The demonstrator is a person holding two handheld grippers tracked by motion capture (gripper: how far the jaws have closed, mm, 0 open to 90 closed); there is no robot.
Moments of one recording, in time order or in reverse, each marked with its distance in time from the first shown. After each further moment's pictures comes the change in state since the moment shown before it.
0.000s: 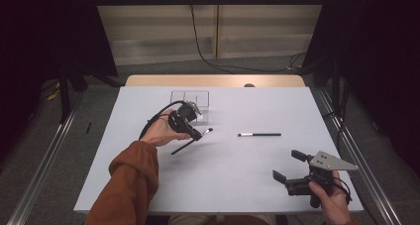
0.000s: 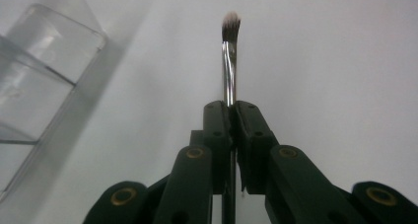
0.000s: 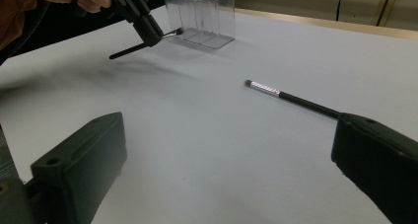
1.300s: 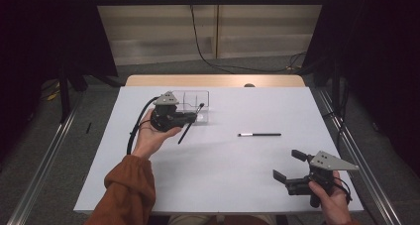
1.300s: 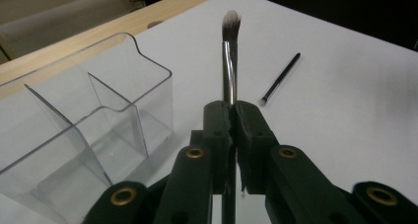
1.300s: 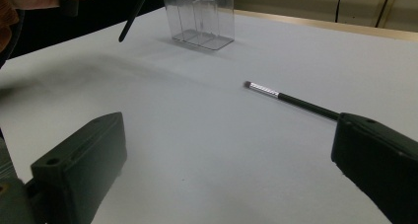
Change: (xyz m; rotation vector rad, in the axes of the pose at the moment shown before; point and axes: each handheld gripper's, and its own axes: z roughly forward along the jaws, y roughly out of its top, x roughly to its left) left arm -0.015 -0.030 -0.045 -0.523 0.179 -0.076; right arm 0.000 0.000 0.000 -0.007 -0.001 0.000
